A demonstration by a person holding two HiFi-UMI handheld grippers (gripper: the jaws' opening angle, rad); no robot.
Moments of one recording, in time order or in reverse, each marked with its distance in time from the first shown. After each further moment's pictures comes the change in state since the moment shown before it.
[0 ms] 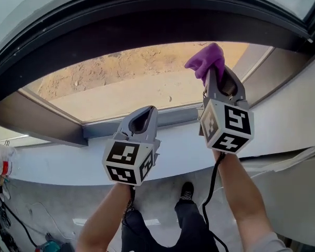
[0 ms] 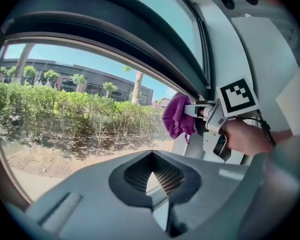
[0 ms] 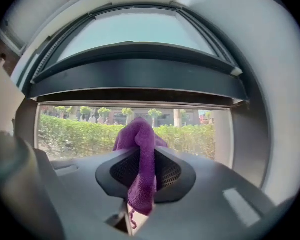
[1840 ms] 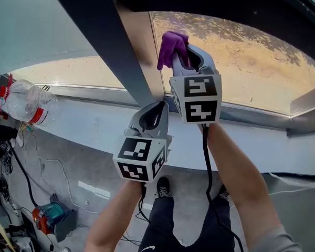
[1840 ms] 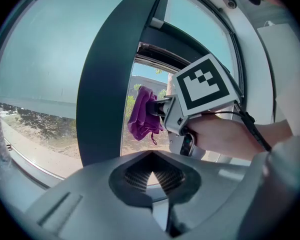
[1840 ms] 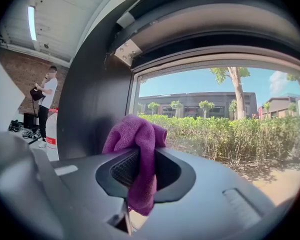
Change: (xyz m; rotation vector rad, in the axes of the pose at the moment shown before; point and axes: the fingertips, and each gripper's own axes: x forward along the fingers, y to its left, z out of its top) left arm -0.251 0.265 -0.057 -0.089 0.012 0.350; right arm 0.031 0.512 -0.062 -0.129 0.104 0.602
